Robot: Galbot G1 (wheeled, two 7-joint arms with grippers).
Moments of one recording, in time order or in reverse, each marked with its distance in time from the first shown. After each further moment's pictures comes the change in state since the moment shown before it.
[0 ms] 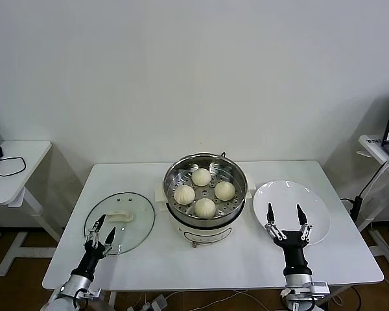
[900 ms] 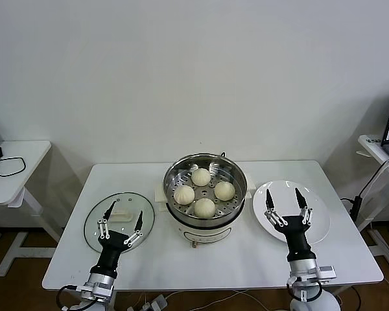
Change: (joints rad) left arm 0.162 -0.060 0.166 -0.392 -0.846 0.088 0.284; right arm 0.047 -0.089 -0.007 0.046 0.056 -0.033 -0.025
